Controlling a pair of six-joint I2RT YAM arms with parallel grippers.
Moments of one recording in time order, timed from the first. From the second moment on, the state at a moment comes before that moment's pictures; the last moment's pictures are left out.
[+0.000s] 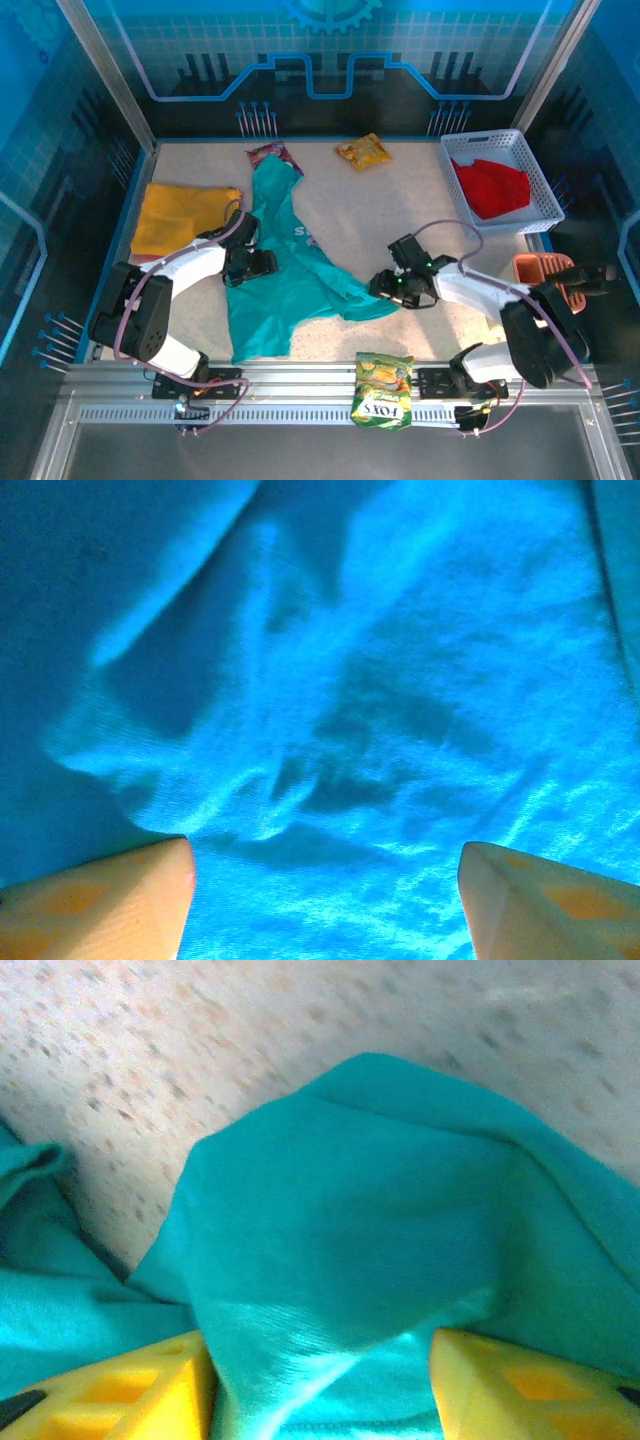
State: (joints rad) left arm -0.29 1.52 0.79 -0.52 0.10 -0.61; right arm 0.51 1.34 0.61 -0.49 -0.19 0.82
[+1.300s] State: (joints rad) left arm -0.29 1.52 0.79 -0.52 0.11 -0.61; right arm 0.70 1.62 1.03 -0.36 -0.39 0.61
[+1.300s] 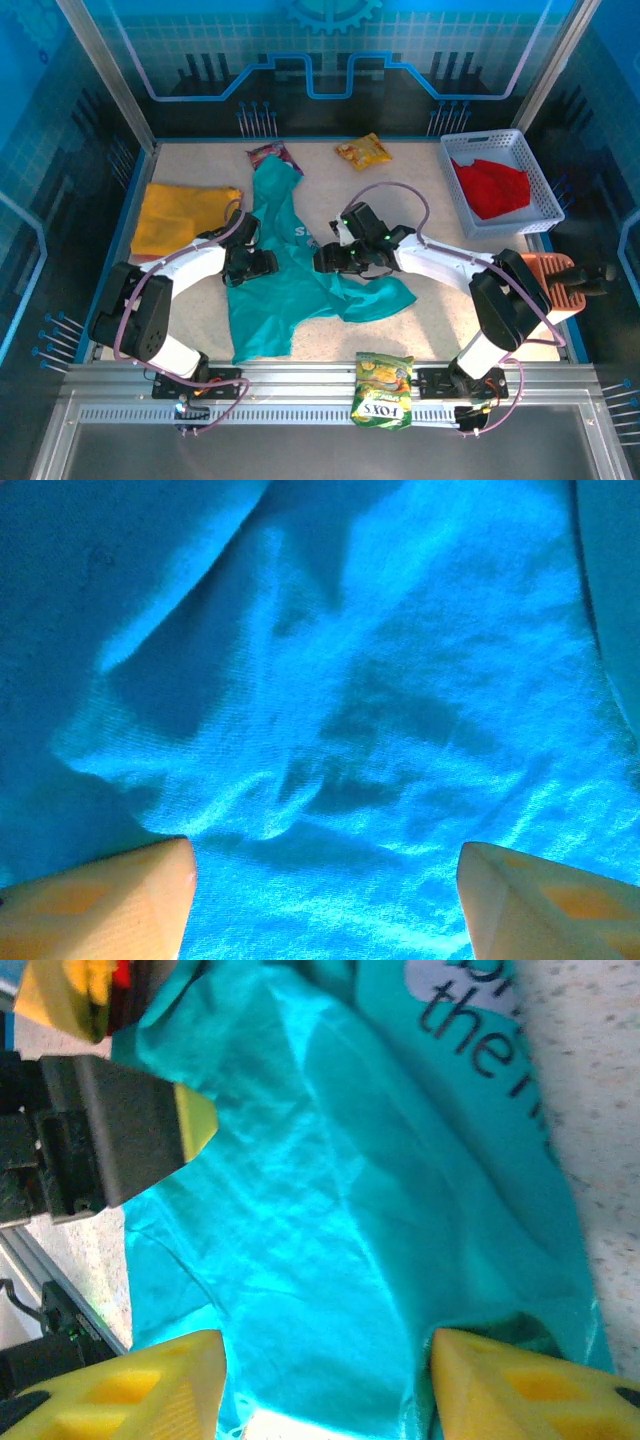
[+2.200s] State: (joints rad) left arm -0.29 1.52 0.79 -0.52 0.12 -0.61; right arm 0.72 1.62 1.11 -0.55 -0.18 0.53
